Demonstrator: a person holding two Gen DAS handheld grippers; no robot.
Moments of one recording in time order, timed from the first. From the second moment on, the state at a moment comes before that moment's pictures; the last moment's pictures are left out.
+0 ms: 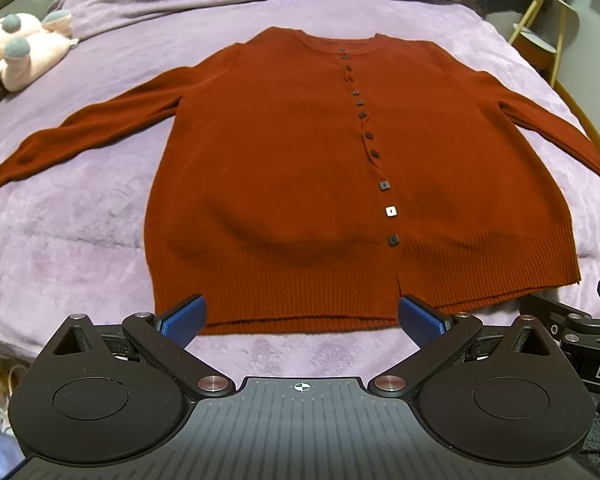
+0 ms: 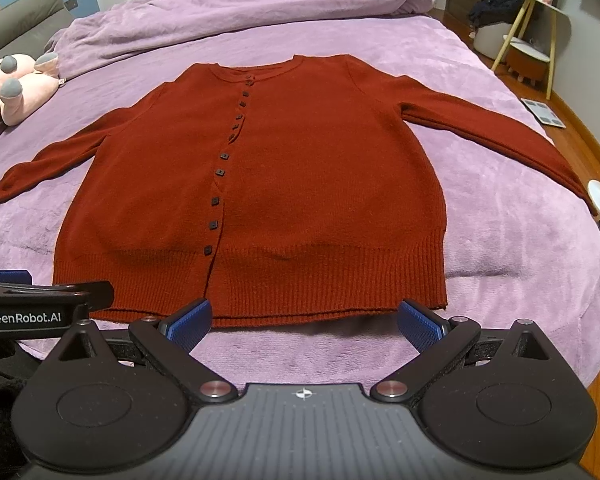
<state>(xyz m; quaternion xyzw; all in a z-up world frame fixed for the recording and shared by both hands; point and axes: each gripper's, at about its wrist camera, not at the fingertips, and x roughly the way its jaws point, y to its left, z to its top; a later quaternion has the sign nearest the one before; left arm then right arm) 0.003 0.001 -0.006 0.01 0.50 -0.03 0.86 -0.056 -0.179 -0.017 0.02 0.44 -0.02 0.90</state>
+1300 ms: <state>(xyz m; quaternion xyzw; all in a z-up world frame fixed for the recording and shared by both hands) 0.018 -0.007 -0.027 0.01 0.54 -0.04 0.84 -0.033 -0.220 -0.053 0.17 0.48 0.05 0.86</state>
